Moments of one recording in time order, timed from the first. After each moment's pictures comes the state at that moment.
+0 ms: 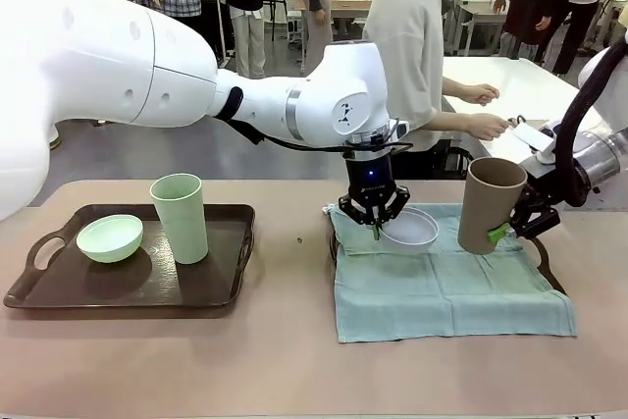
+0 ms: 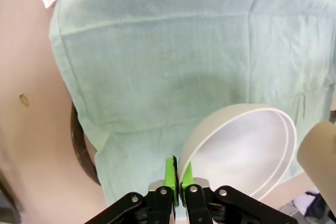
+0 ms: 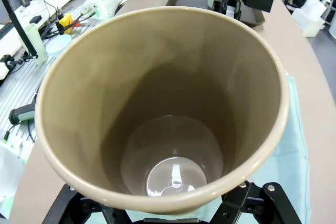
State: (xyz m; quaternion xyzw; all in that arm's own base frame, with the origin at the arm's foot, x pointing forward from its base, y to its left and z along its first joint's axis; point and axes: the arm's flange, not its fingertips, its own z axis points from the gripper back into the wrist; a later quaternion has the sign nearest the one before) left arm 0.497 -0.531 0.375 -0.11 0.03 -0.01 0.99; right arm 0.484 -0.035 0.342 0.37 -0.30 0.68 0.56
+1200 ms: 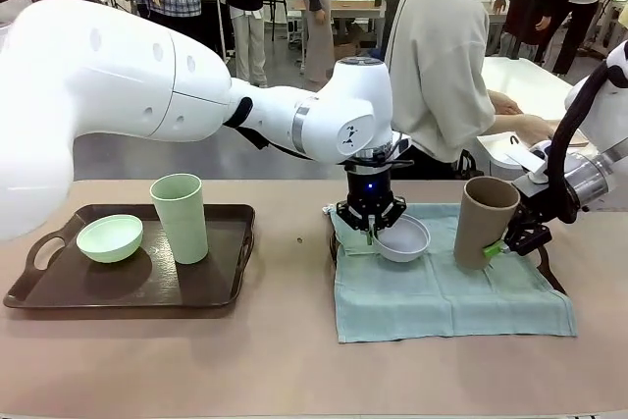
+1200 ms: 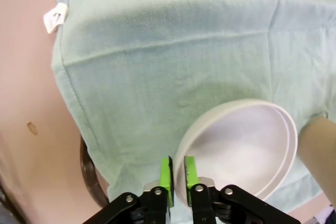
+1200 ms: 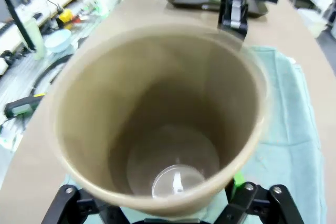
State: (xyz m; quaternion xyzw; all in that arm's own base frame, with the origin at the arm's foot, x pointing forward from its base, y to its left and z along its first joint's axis) left arm 0.502 -0.535 0.348 -0.07 -0.01 -0.04 1.00; right arm 0.490 -0.037 0.302 0.38 -0.30 0.67 0.56
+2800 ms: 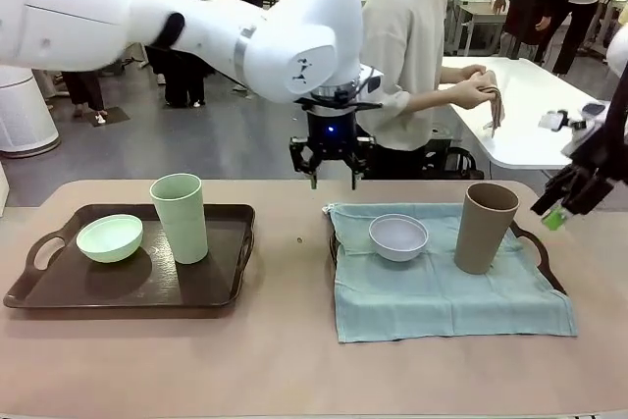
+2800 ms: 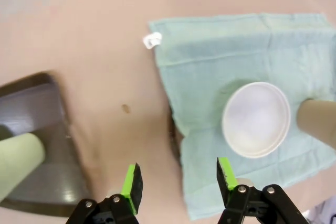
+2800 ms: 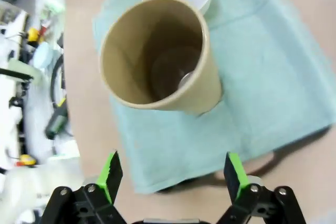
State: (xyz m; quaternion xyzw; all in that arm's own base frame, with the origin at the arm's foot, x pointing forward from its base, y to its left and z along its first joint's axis) left arm 0.473 -0.461 0.471 -0.03 -0.10 -0.05 0.99; right arm 0.470 -0.089 0.412 0.28 -0.09 0.51 0.81
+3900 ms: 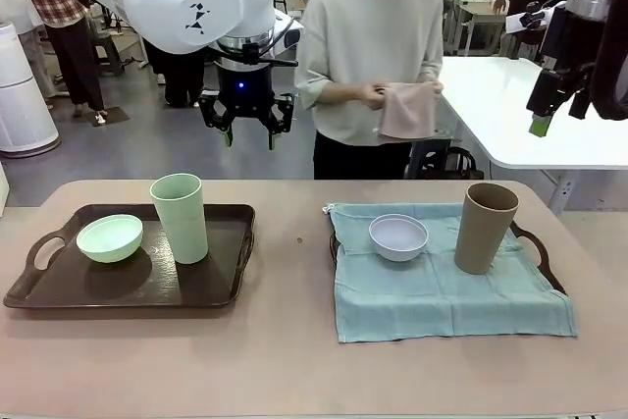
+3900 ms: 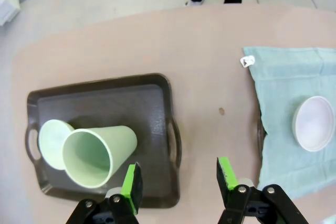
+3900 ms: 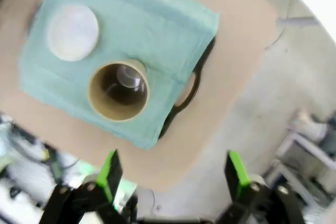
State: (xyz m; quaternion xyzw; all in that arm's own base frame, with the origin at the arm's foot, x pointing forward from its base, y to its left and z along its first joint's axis) left arm 0.456 -0.345 0.541 0.03 -0.17 -0.02 0.98; right arm 0.465 0.020 0.587 -0.05 -0.05 0.25 0.97
